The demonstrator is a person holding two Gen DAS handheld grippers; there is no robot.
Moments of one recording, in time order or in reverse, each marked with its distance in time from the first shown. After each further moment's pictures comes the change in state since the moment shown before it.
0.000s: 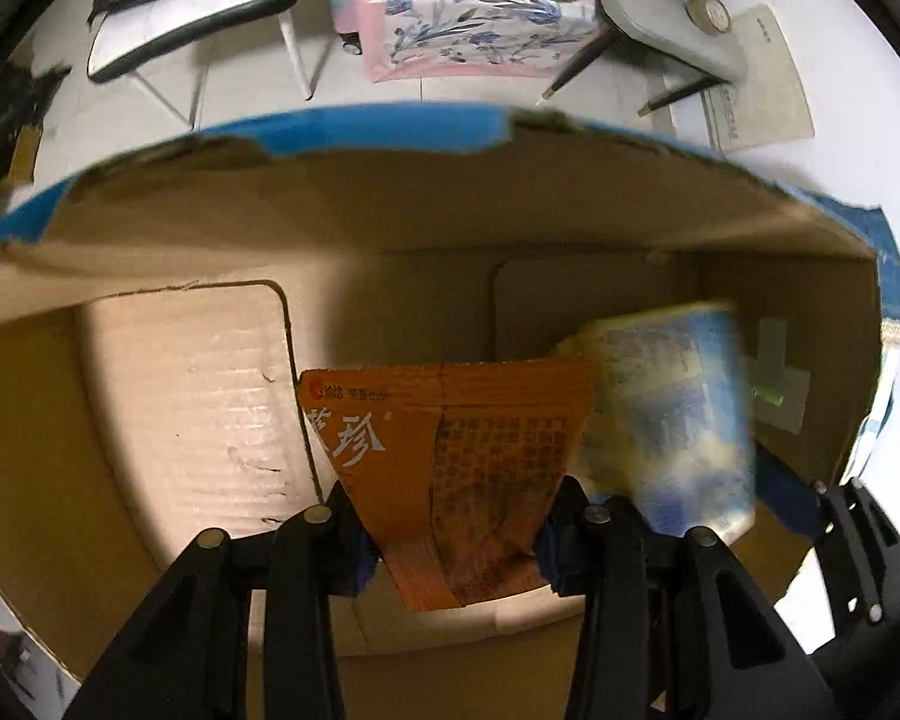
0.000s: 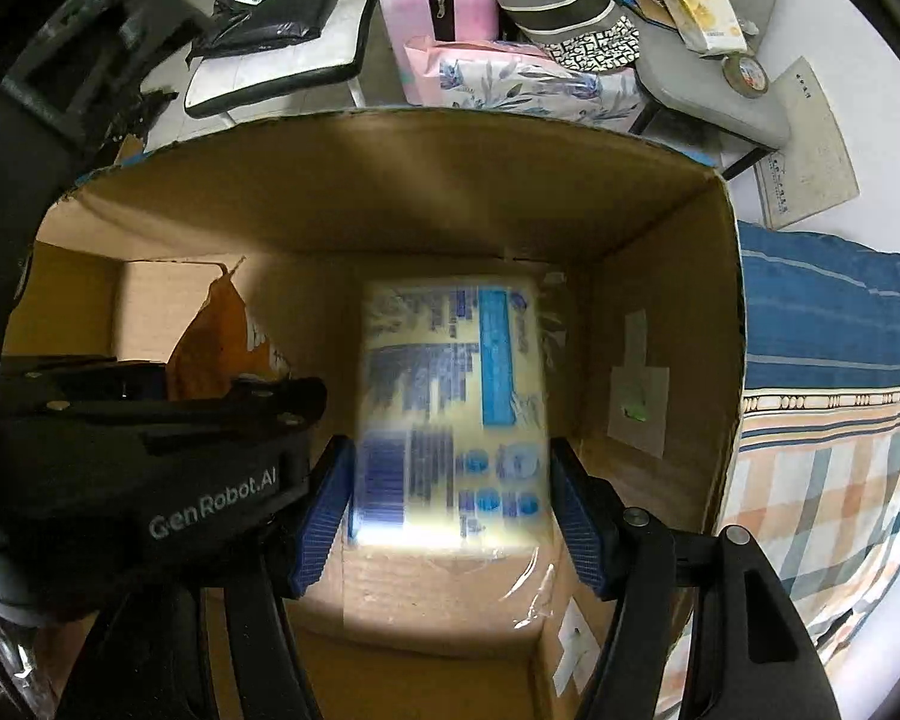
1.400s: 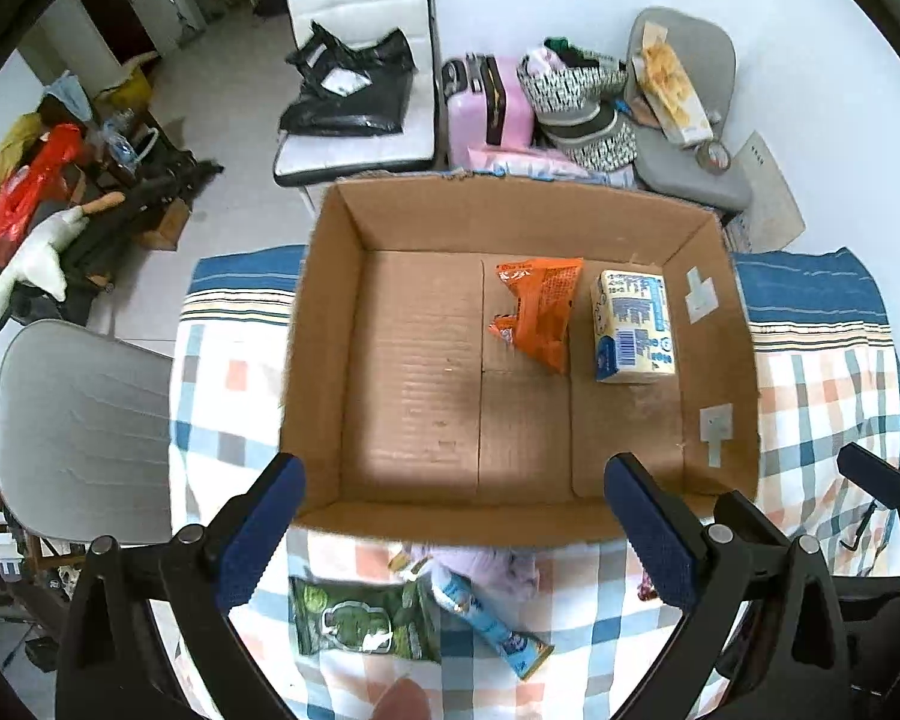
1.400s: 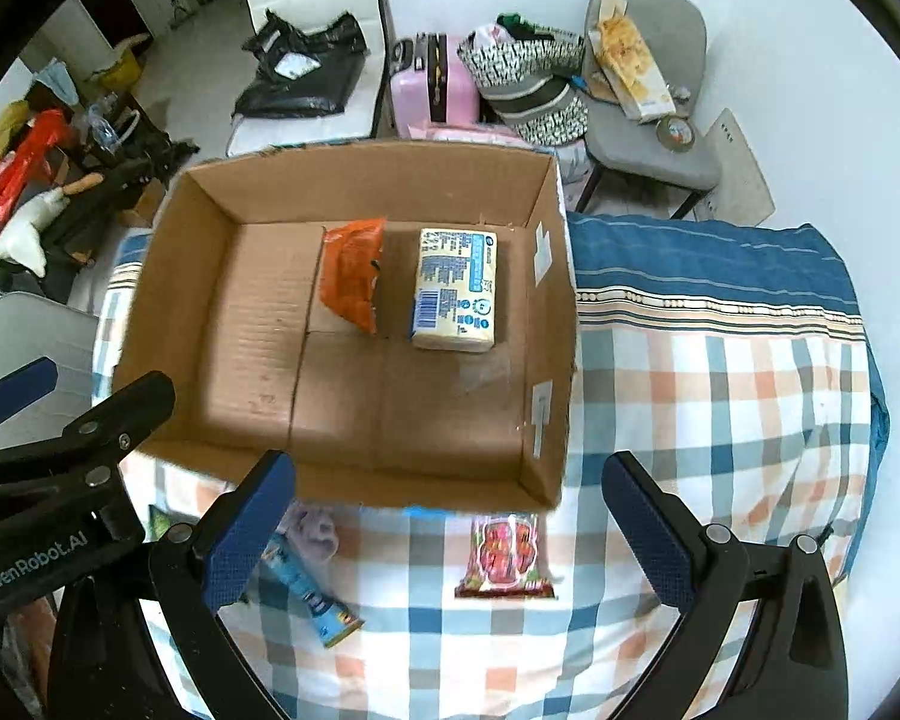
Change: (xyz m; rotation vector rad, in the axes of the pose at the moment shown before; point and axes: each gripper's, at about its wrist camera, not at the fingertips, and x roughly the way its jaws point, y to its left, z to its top) left arm -0.136 0.026 -0.224 -0.055 -0.515 0.200; right arm -0.153 0.032 -0.171 0.009 -0.251 -0.053
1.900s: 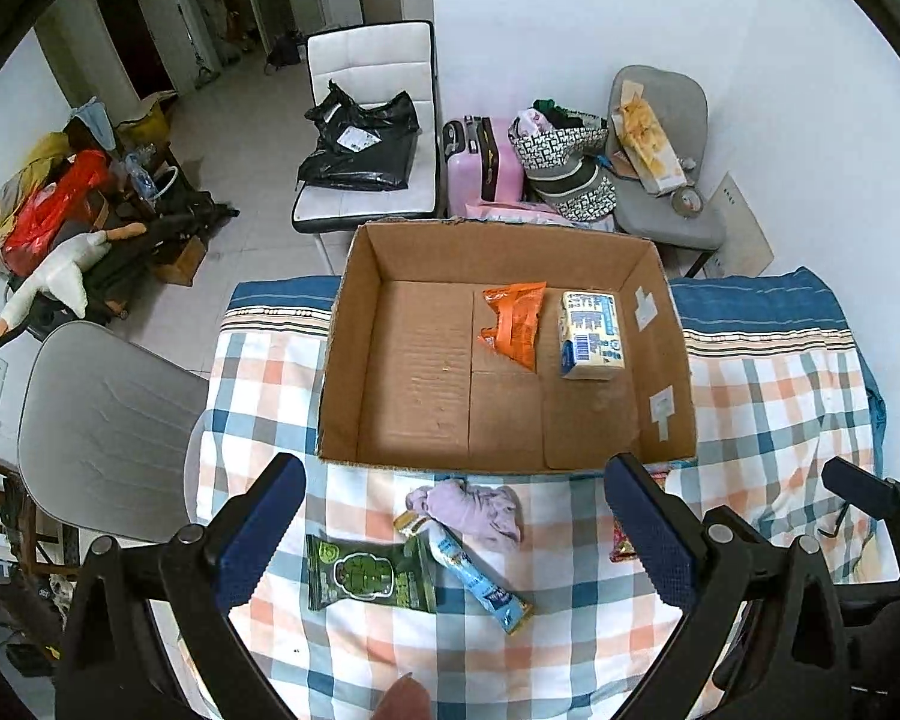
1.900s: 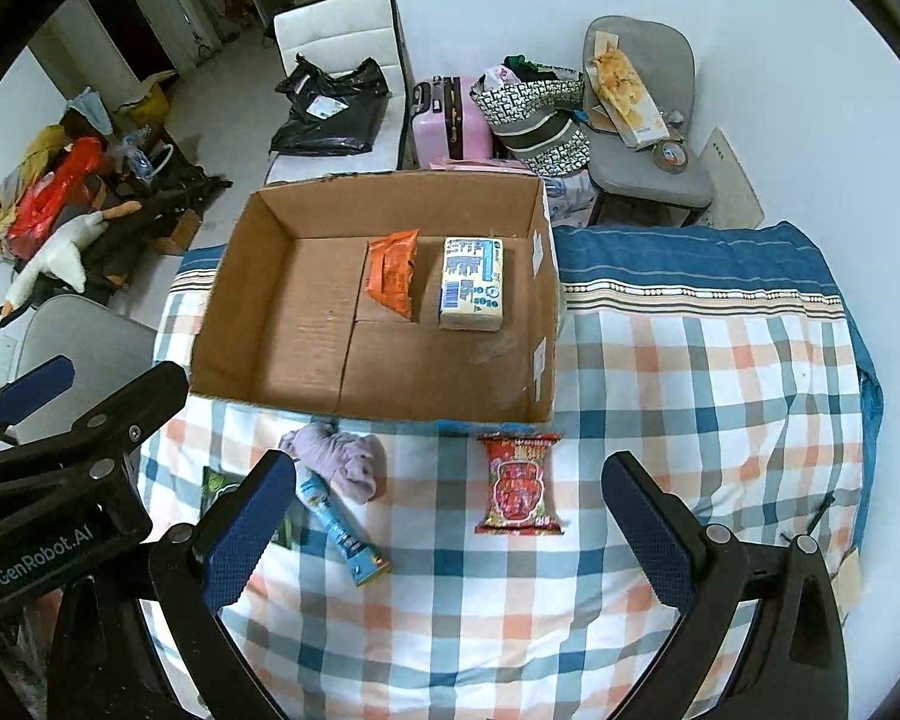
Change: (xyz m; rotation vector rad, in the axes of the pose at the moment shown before) left arm -0.089 -0.002 -0.060 -0.009 -0.149 0.001; right arm -0.083 -0.004 -0.063 0.005 -0.090 0.072
